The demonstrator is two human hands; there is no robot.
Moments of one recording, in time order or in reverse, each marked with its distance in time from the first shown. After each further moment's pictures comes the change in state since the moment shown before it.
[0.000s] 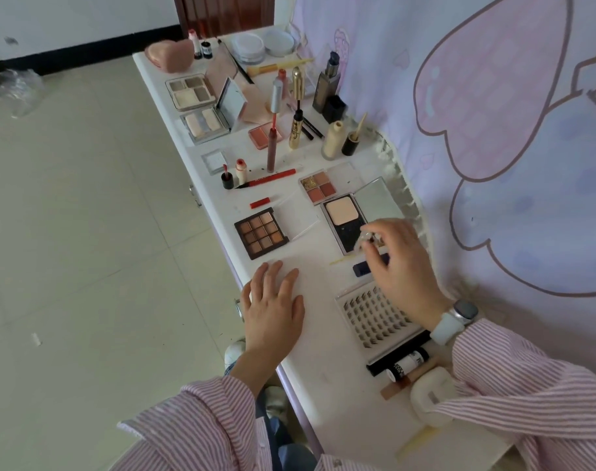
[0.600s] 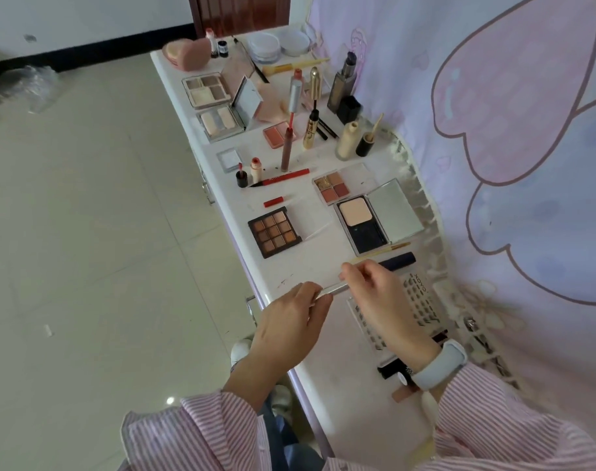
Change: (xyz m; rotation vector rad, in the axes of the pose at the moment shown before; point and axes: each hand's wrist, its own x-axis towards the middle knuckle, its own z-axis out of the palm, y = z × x) left_hand -0.007 0.020 -0.055 -0.354 -0.089 0.168; right_hand -0.014 -0.061 0.022 0.523 -0.193 0.717
